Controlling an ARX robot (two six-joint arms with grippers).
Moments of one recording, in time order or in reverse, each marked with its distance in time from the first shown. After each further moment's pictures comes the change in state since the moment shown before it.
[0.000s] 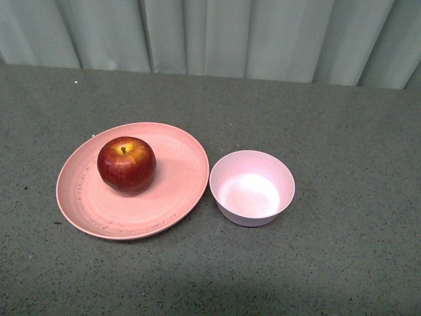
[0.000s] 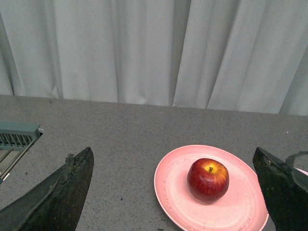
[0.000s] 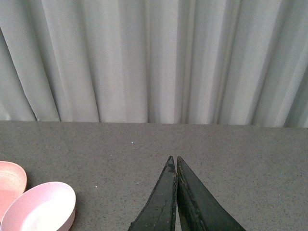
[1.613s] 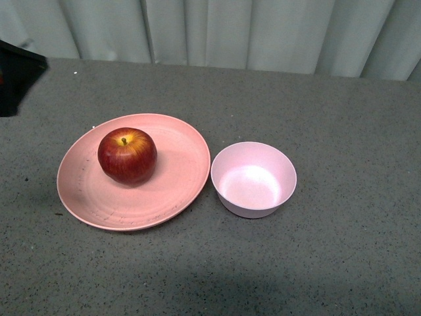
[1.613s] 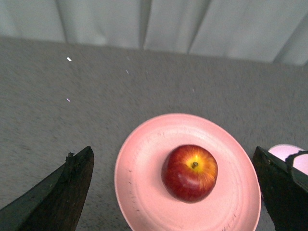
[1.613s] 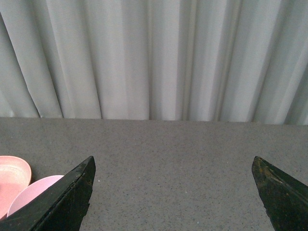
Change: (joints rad) left arm -0.084 1.394 0.389 0.637 0.091 -0.068; right arm 0.000 -0.174 0.001 -0.180 -0.003 0.000
